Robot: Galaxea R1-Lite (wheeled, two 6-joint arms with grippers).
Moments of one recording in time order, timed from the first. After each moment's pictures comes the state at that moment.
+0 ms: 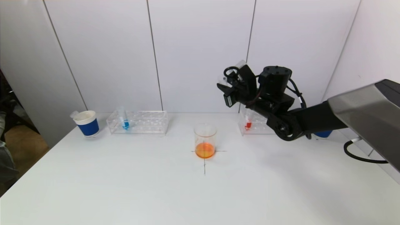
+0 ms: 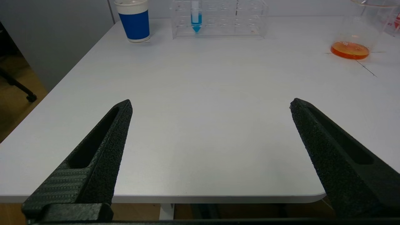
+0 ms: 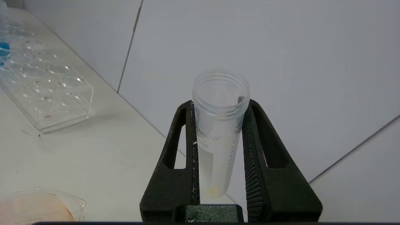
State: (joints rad) left arm 0.00 0.00 0.00 0.01 0.01 -0.01; right arm 0.43 2.23 -1.41 -0.88 0.15 -0.37
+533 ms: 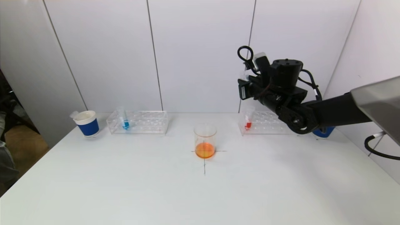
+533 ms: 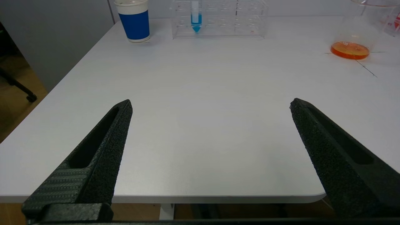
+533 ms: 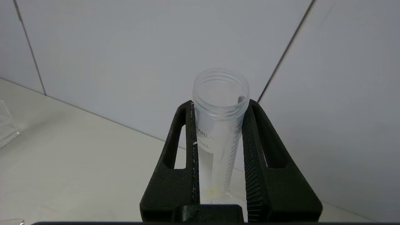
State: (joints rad) left arm 0.00 0.00 0.00 0.01 0.01 -0.01; right arm 0.39 2.15 -1.40 -0.73 -0.15 -0.20
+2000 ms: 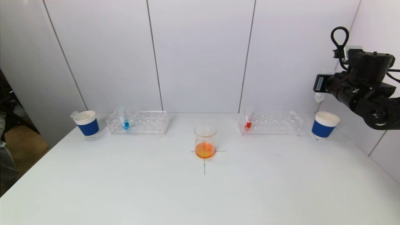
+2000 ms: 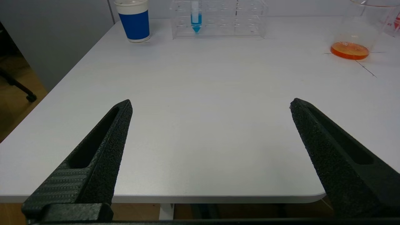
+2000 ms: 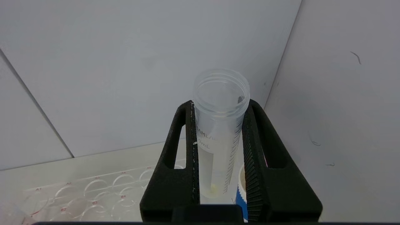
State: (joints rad) left arm 0.00 0.00 0.00 0.01 0.01 -0.01; right arm -0.01 1.94 -1.16 -0.71 -0.28 -0.02
